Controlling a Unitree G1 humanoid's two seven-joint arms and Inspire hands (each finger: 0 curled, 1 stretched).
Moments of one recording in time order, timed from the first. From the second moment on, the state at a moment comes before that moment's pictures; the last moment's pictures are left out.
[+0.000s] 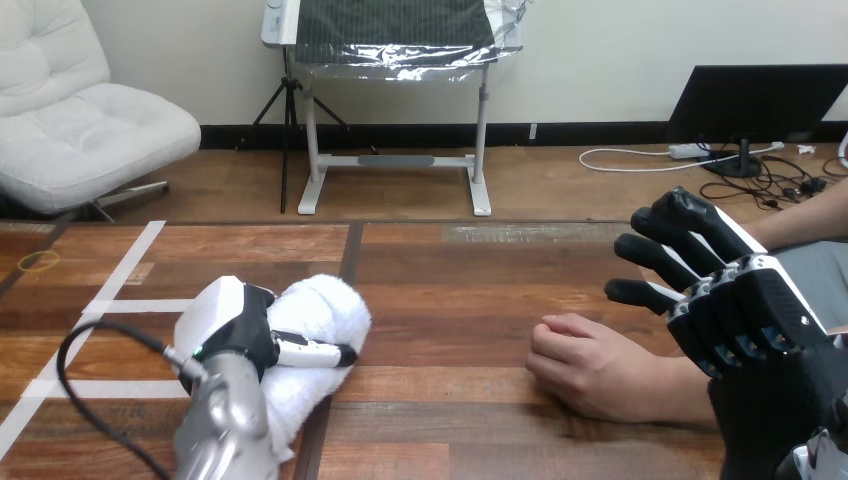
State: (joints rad) left arm -0.25 0.21 -0.24 0.16 0.54 0.66 0.03; right arm 0.70 -0.16 0.03 -0.58 0.31 -0.55 0.29
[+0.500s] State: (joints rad) left arm -0.04 0.17 -0.15 -0.02 0.32 0.36 0.04; right arm 0.68 -0.16 -0.01 -0.55 0.25 -0.53 0.28
